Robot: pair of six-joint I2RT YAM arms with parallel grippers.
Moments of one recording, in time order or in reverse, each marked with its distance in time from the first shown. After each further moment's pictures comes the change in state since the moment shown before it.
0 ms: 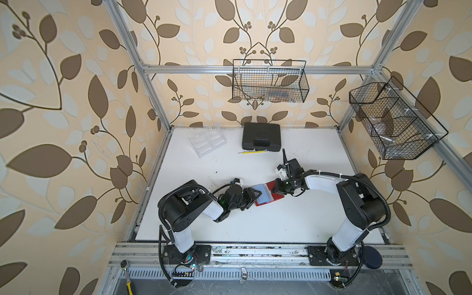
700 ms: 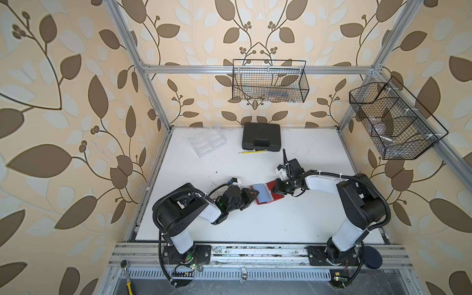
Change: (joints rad) left arm -0.013 -0.050 -0.032 0.029 -0.074 0.005; right arm 0.000 -0.002 -0.006 0.008 -0.004 0.000
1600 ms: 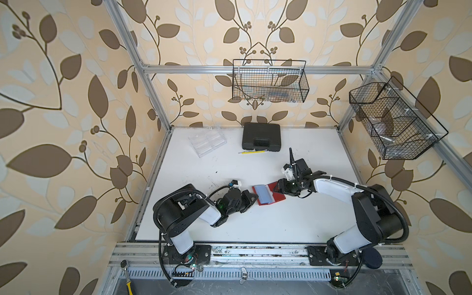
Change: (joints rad) left arm -0.026 -0.001 -0.019 -0.002 -0.017 0.002; right arm -0.025 -0.219 -0.034 -0.140 0.051 -0.012
